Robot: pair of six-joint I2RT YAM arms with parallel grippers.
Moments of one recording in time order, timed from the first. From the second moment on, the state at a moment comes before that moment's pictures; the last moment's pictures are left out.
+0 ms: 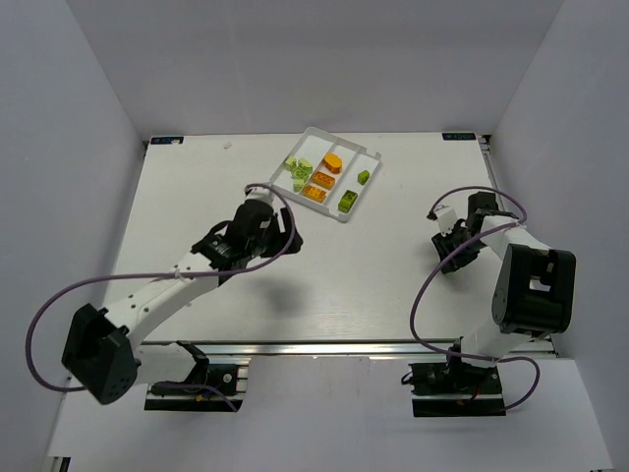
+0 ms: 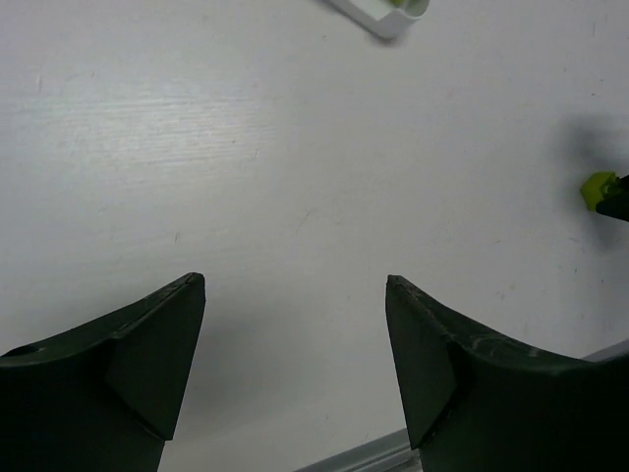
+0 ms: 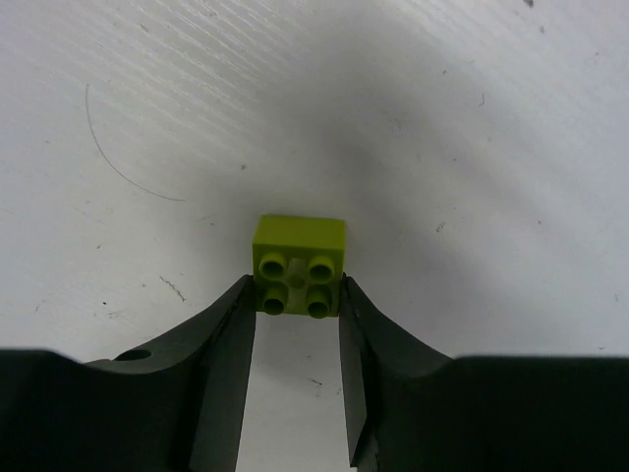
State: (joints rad) left arm -0.66 1.25 0.93 -0.32 -0.14 -0.61; right arm -0.12 1.60 0.94 -0.67 -0.26 -0.73
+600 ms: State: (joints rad) left arm -0.66 0.91 0.69 -0.48 -0.22 -0.82; right arm 0.13 2.04 1.74 -0.60 -0.54 -0.46
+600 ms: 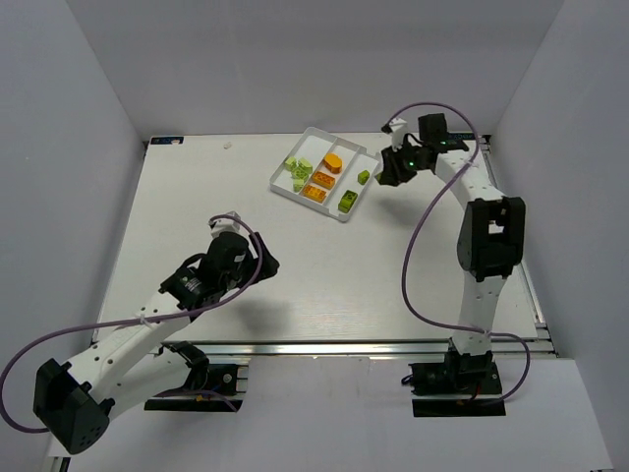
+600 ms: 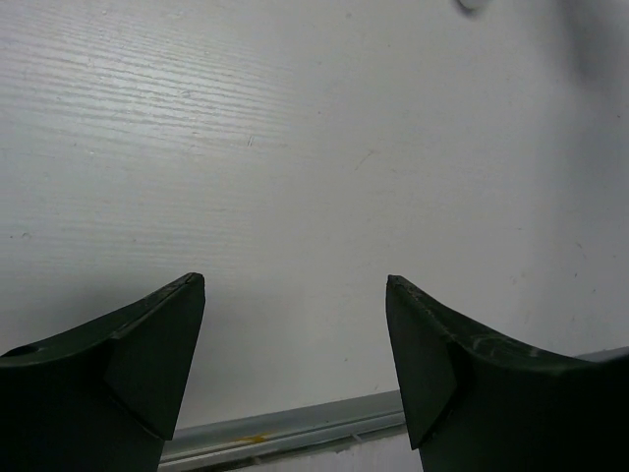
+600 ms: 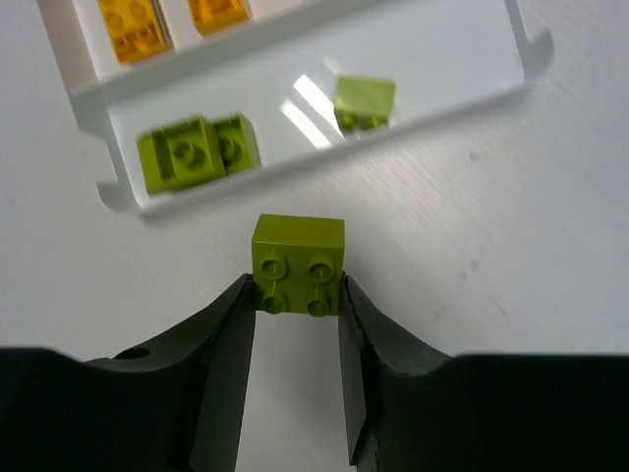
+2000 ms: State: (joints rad) left arm -0.66 0.95 0.73 -0.35 -0.19 -0.79; right arm 0.23 1.67 1.61 -0.56 -0.47 -0.12
